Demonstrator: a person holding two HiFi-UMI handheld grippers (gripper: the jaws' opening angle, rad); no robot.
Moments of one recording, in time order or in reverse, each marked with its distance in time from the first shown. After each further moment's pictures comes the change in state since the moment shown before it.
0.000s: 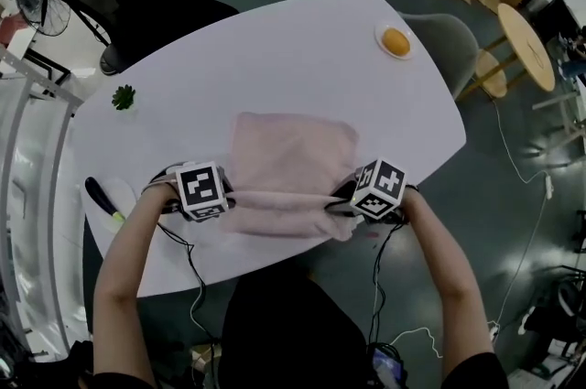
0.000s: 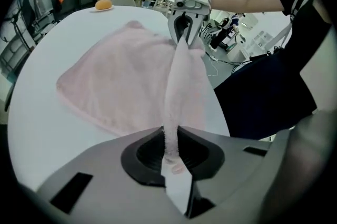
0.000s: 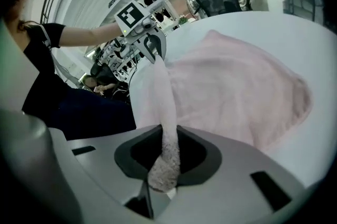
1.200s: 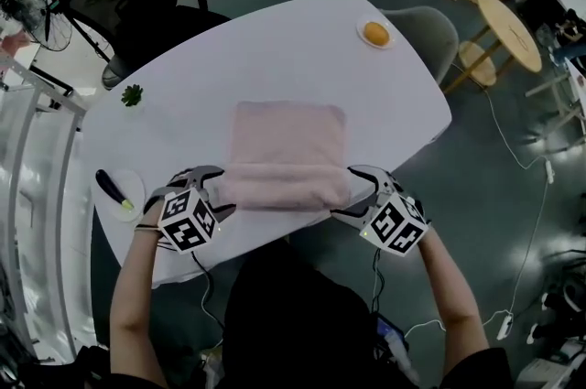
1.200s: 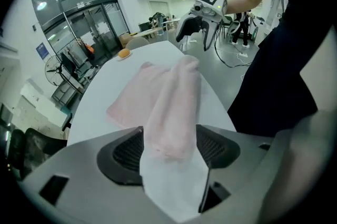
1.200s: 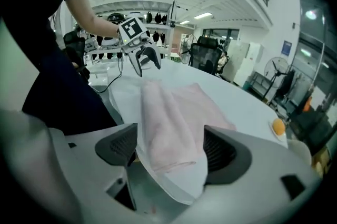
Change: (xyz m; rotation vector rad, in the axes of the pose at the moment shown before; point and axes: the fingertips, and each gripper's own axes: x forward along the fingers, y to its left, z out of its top) left arm -0.049 -0.047 0.011 0.147 -0.230 0.513; right arm -0.066 0.066 -0.004 -0.290 -0.281 -0.641
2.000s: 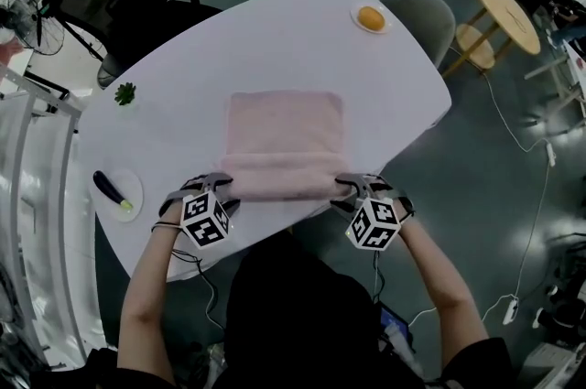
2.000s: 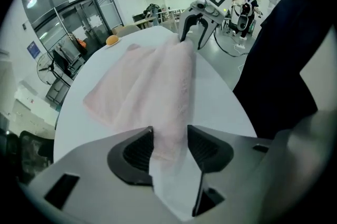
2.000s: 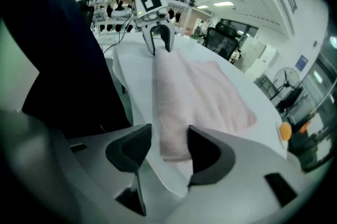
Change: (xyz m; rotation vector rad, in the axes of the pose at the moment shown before) left arm 0.060 -0.026 -0.041 0.042 0.088 -0.029; right arm 0.063 0.034 -0.072 -0.203 0.187 -0.013
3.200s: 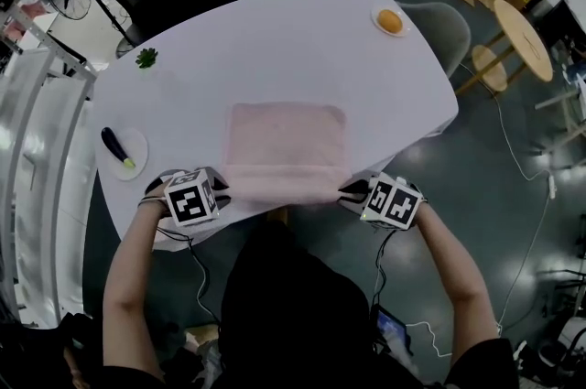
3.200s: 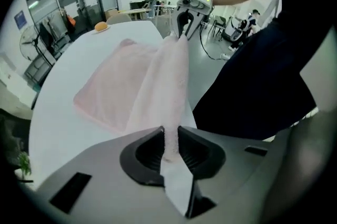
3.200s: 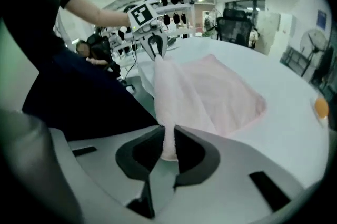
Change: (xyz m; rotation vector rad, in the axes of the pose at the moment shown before) left arm -0.048 -0.067 -0.007 -0.129 0.057 -0.251; right arm -0.049 0.034 0.011 0.158 -0.039 0.400
